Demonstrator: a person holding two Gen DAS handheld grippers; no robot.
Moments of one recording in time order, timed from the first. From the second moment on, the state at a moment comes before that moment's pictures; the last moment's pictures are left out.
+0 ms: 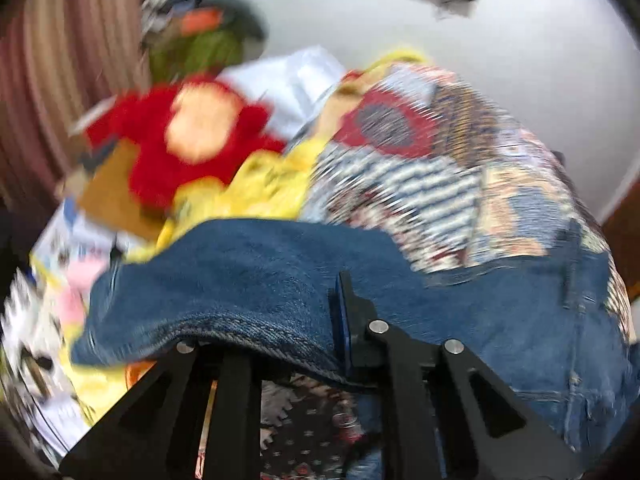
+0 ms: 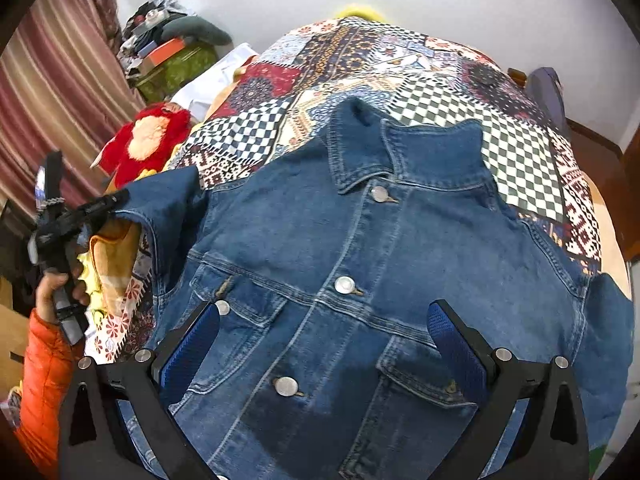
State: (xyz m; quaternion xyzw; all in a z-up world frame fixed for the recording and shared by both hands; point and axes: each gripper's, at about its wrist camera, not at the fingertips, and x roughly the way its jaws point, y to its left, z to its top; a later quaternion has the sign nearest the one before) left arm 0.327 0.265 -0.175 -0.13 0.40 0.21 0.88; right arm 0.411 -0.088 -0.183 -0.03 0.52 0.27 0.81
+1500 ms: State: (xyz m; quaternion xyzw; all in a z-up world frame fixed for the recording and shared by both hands) left arm 0.249 0.177 -0.150 -0.03 0.42 0.12 0.90; right arm 0.375 -0.041 -0.146 -0.13 0.44 0.31 0.83
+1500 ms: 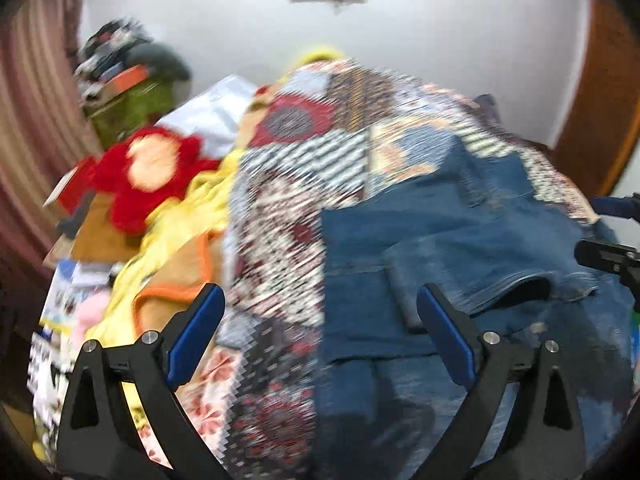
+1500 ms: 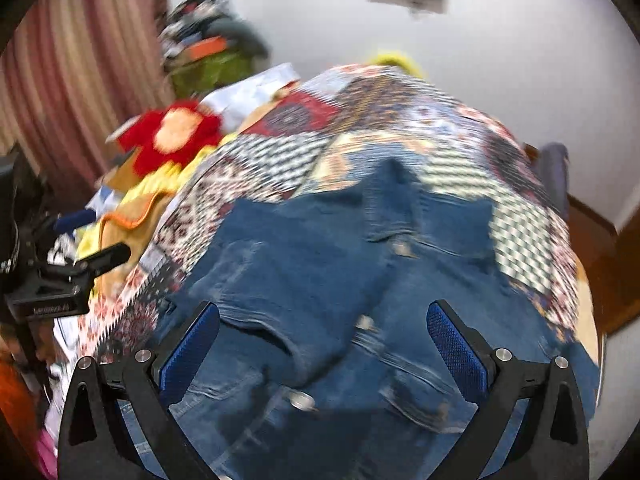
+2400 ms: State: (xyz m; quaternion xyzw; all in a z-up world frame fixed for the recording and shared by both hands) left arm 0.289 0.202 -0.276 -0.12 0.54 0.09 0.83; right arm 0.386 0.076 -0.244 -0.22 0.49 0.37 0.76
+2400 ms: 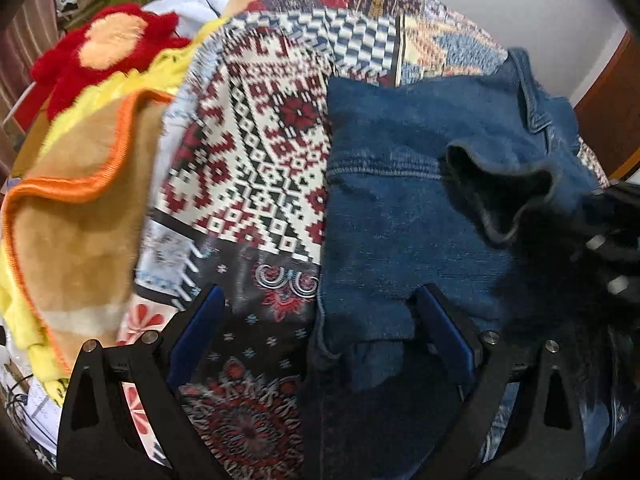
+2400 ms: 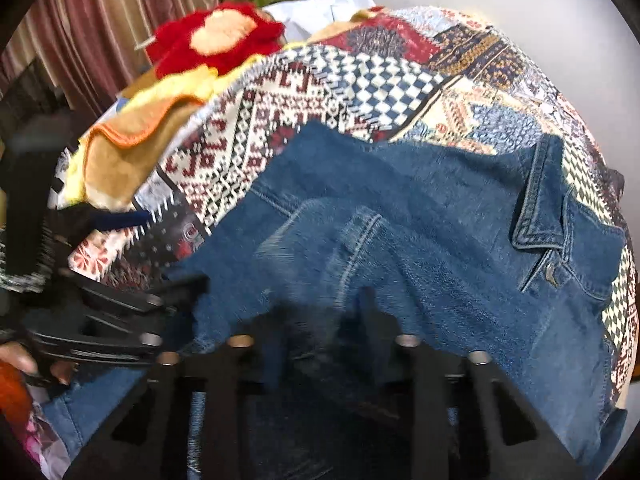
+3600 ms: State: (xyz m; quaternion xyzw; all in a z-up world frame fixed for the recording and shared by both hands) left arm 0.354 0.028 -0.235 0.06 0.55 0.00 0.83; right arm 0.408 -0.217 -0.181 0.02 0.48 0.21 0.85
